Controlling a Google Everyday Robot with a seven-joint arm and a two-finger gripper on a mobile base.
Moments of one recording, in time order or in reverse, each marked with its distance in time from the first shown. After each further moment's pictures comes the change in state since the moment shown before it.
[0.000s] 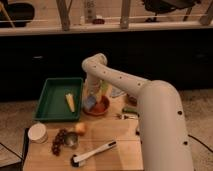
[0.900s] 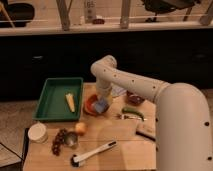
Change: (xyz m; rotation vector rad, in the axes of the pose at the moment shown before) arm 0.032 0.062 -0.018 -0.053 0.099 0.082
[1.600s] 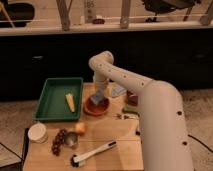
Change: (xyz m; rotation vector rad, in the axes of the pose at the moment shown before) arm 0.023 -0.058 0.013 0.057 -0.007 -0.010
